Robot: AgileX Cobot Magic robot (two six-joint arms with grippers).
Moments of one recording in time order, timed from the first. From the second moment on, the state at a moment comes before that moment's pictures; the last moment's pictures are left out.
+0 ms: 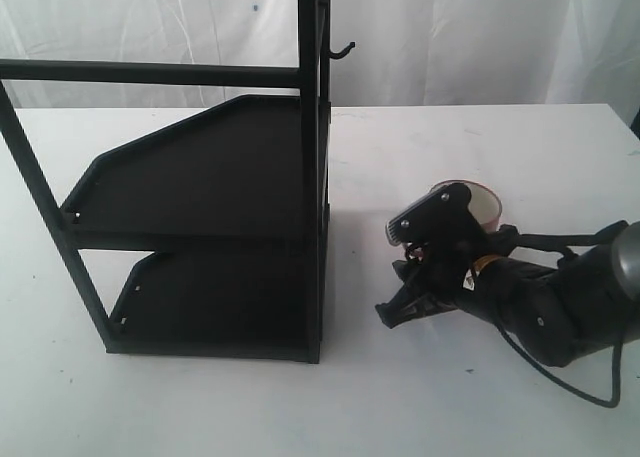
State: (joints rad) left arm -0.22 0.00 0.02 -0.08 0.38 0.28; right arm 0.47 1.85 -0.62 0.10 -0.52 -0.29
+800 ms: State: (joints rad) left arm -0.22 0.00 0.02 -0.08 0.38 0.28; right arm 0.47 1.46 -0.36 0.11 -0.51 -0.19
